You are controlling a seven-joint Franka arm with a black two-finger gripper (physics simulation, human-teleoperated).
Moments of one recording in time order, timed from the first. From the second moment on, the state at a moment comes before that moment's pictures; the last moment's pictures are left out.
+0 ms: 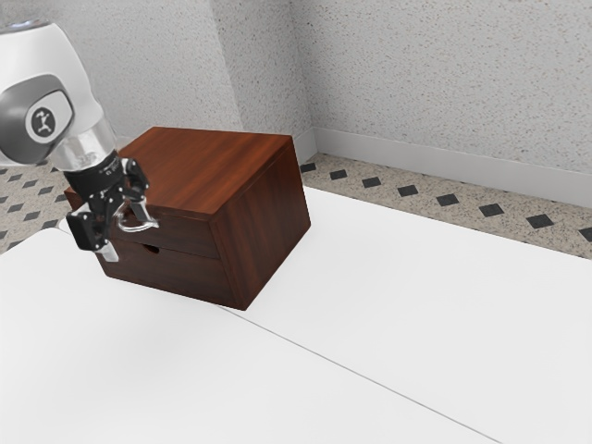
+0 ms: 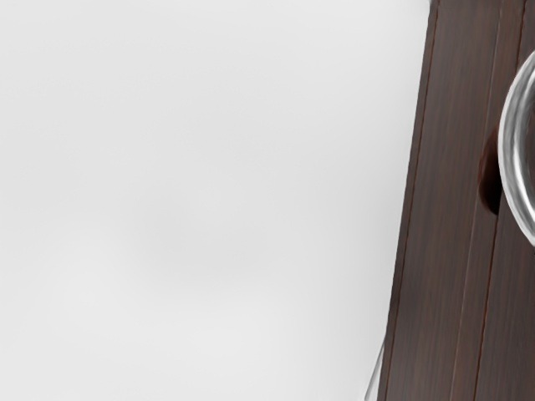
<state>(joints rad) 0.62 -0.11 -0.23 -1.76 0.00 1.72 -1.52</state>
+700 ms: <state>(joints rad) 0.72 -0.08 -0.21 -1.75 0.01 1.80 -1.49</state>
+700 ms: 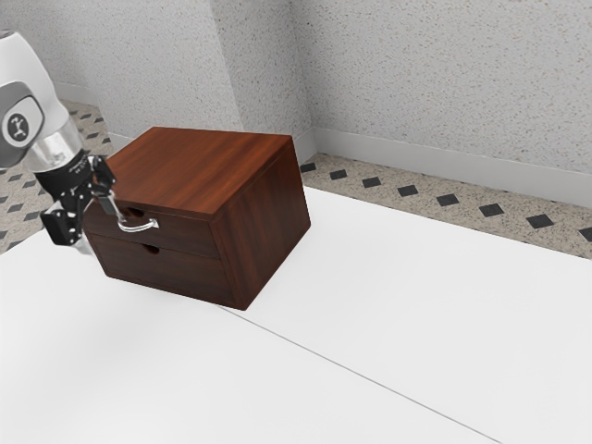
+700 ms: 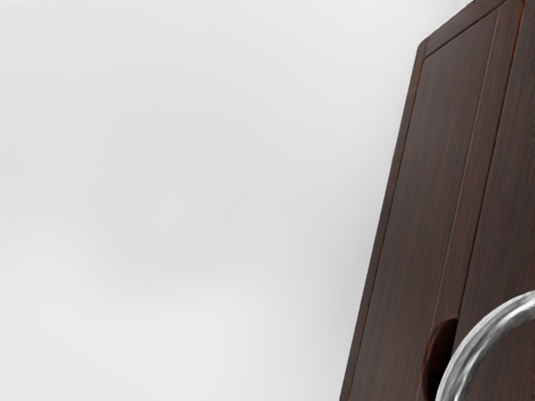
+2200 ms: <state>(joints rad) 0.71 -0.07 -0.21 -1.83 0.01 2.00 -1.33</state>
